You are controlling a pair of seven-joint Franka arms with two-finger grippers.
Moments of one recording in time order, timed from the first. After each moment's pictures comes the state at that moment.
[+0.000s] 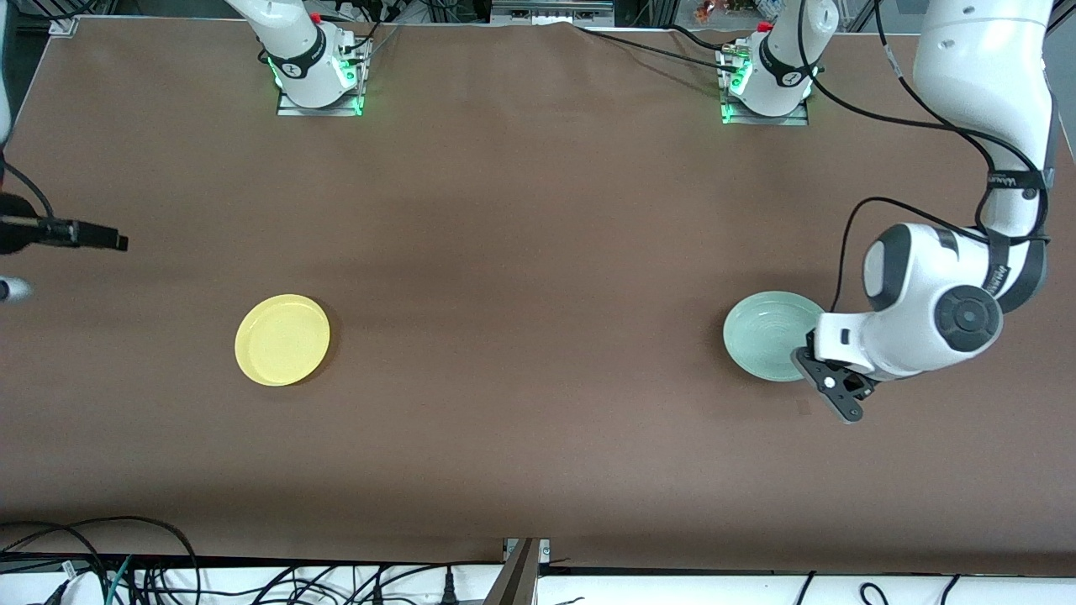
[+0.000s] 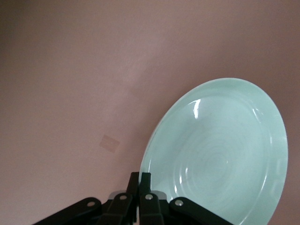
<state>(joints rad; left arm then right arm) -0.08 0.55 -0.06 -1.53 0.13 2.03 0.75 -0.10 0.31 -0.08 -1.50 0.01 1.56 -0.11</state>
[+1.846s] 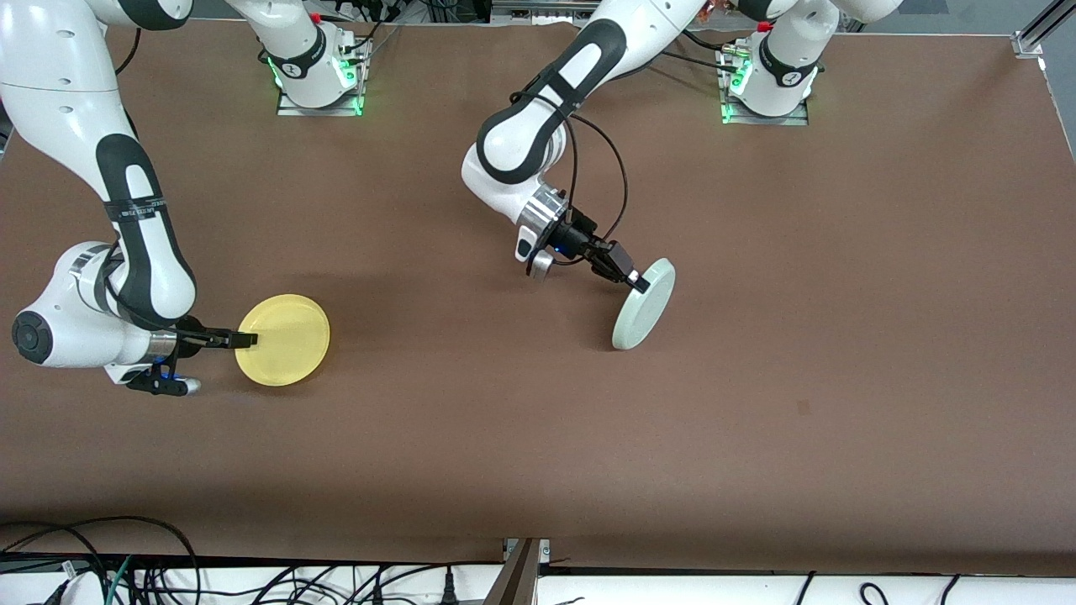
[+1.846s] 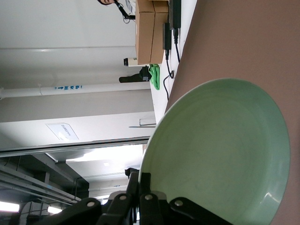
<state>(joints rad) -0.97 0.88 -0.03 -1.40 1.21 1.38 -0.74 -0.09 0.73 -0.07 -1.59 0.21 2.03 -0.15</state>
